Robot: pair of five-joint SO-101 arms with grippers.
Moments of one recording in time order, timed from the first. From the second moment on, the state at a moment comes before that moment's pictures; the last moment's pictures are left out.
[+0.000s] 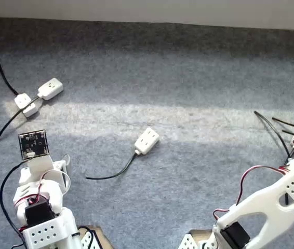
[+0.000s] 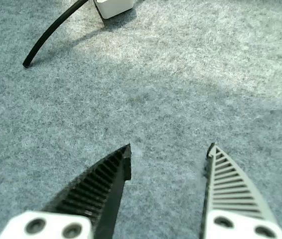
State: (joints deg) left arm -27.6 -102.9 96.4 61.3 -7.0; right arm 49.8 60.4 -56.7 76.6 38.5
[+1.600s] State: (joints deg) left arm -27.6 -102.9 96.4 61.3 -7.0; right arm 44.4 69.8 -94.0 98.7 31.9
